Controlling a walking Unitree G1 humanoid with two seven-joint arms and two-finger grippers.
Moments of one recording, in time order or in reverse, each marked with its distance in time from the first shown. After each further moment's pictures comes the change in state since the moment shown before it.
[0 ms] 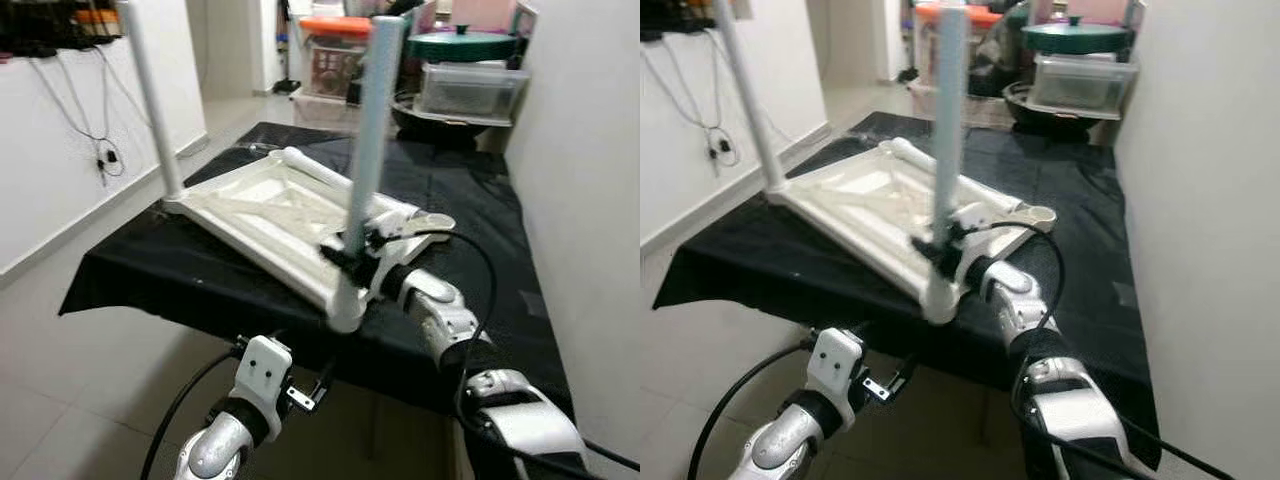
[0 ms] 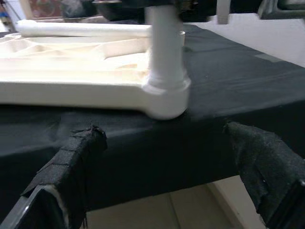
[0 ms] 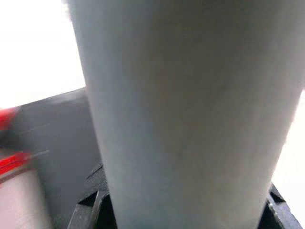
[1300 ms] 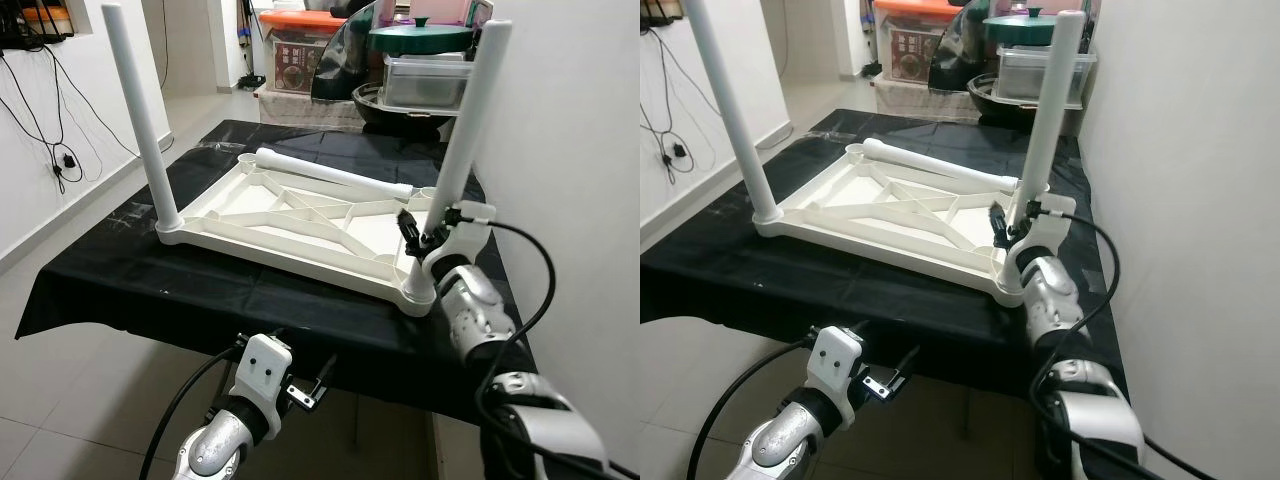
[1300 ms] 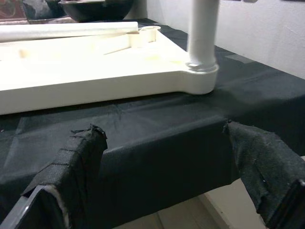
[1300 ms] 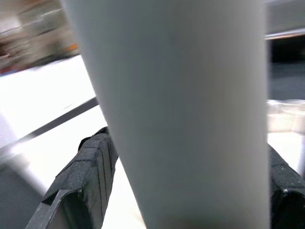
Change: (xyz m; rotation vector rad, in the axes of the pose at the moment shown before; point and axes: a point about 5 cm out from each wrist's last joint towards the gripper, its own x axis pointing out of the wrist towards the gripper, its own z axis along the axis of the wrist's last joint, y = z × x) left arm 0.002 0.001 0.001 0.001 -0.006 -0.006; right arm -0.015 -0.030 0.017 0.134 -0.105 0.017
